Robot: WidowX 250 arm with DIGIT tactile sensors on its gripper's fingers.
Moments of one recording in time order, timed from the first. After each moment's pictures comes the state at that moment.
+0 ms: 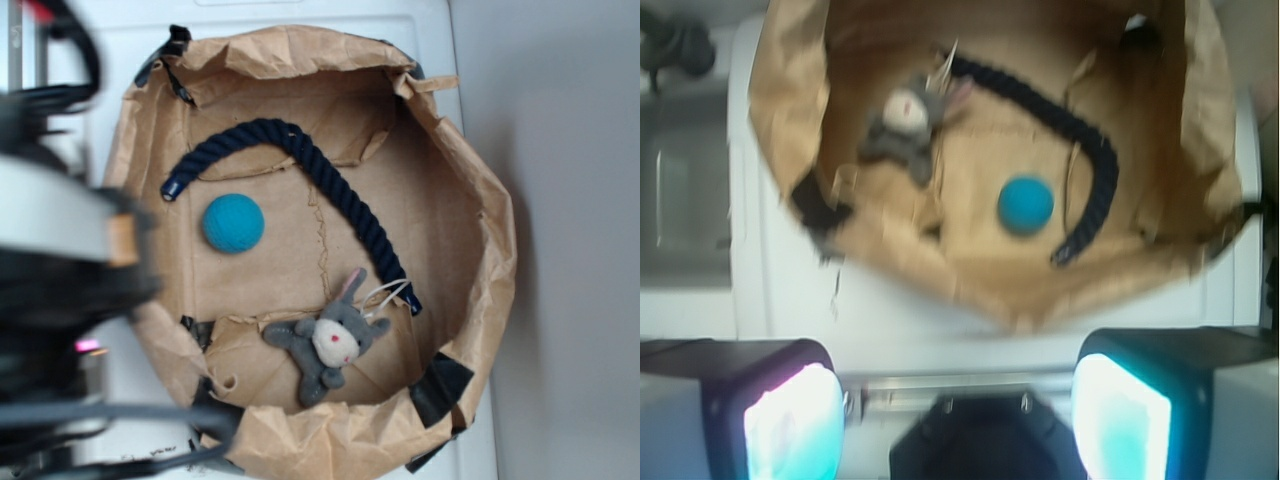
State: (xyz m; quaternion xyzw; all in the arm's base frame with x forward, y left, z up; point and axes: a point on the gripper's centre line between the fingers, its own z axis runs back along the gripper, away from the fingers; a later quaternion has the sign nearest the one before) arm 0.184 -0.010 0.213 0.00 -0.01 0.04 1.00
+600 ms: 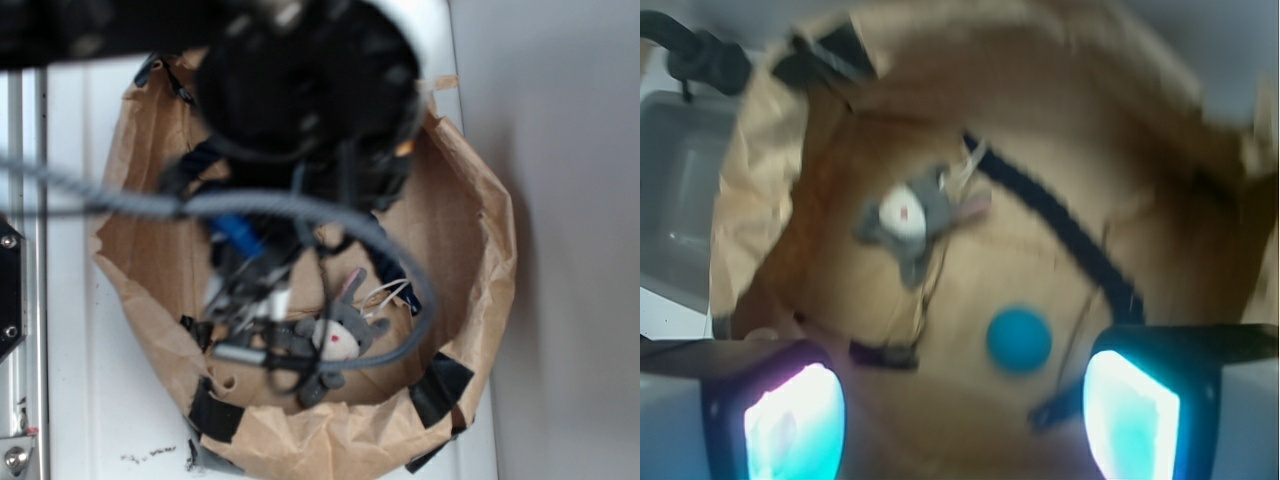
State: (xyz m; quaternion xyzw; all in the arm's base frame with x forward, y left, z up) arm 0.255 0.026 0.187 -0.07 -0.05 -0.13 0.99
